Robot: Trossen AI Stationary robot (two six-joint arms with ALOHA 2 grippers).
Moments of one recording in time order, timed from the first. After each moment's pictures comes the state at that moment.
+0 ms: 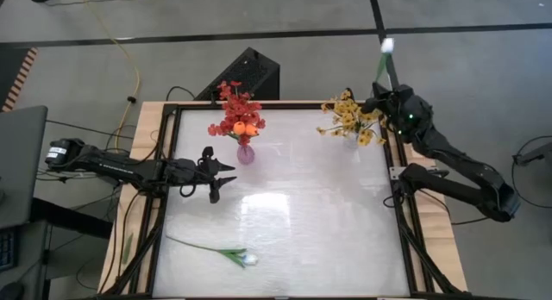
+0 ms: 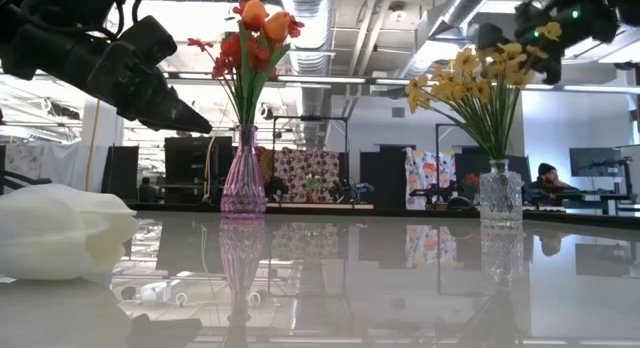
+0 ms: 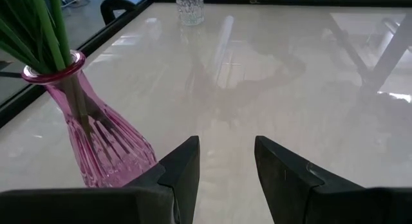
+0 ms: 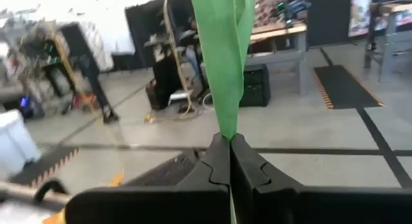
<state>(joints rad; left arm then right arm) -0.06 0.86 0.23 0.28 -0.30 -0.07 -0.80 0.67 0.53 0.12 0.40 0.24</state>
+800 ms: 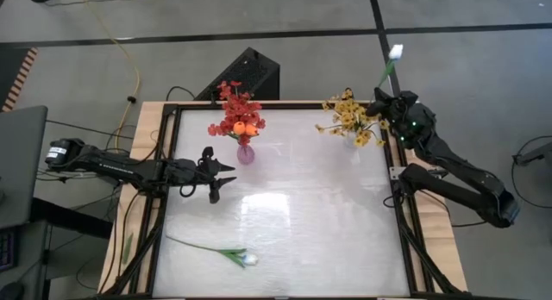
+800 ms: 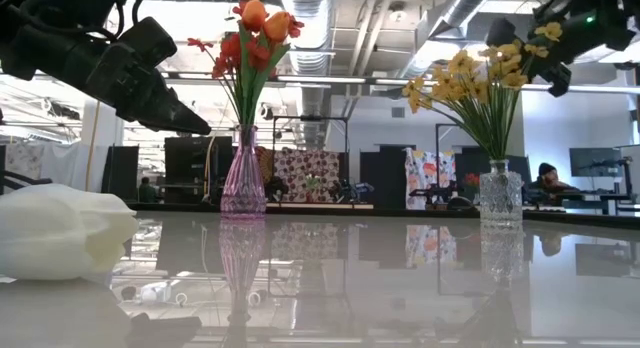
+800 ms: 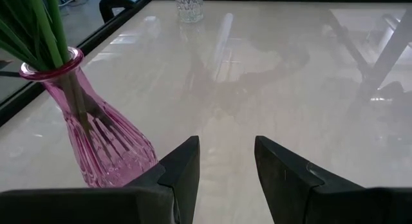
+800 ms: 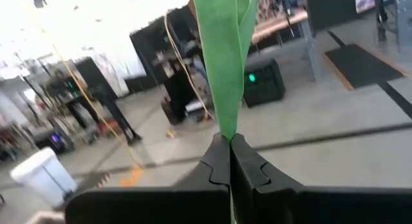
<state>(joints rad) -0.06 0.86 0.23 0.27 -0.30 -0.07 -0.80 0.56 0.46 0.10 0.40 0.42</state>
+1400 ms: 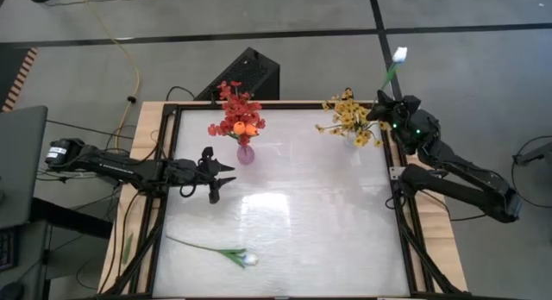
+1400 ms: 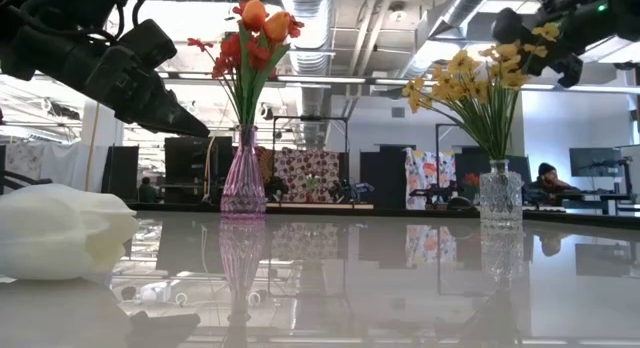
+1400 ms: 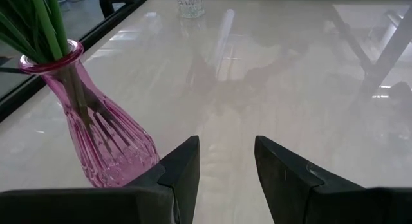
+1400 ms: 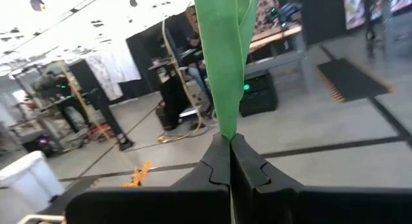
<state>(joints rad) -0.06 0.86 0.23 0.26 -0.30 -0.07 -0.64 0.50 0.46 0.08 0.59 0.36</state>
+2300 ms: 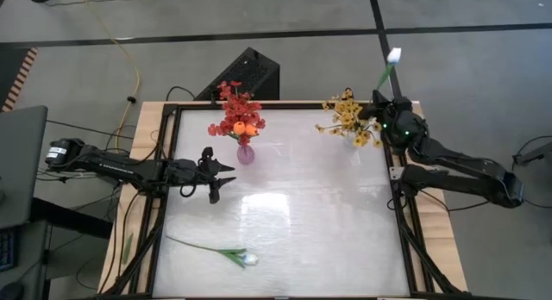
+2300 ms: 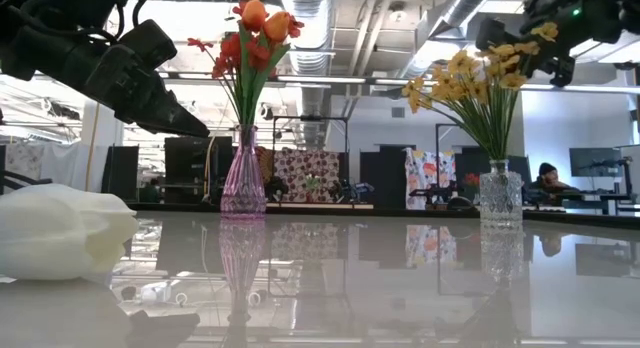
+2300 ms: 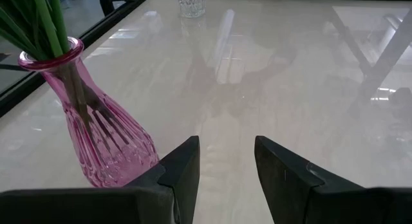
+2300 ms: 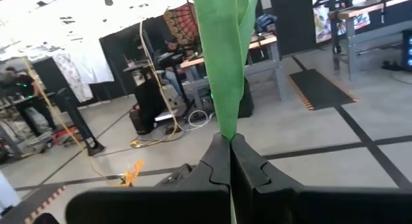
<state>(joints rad) -0.06 0.86 0.23 0.26 -0.30 -0.09 -0.50 0.64 0.46 0.21 0.83 0.31</state>
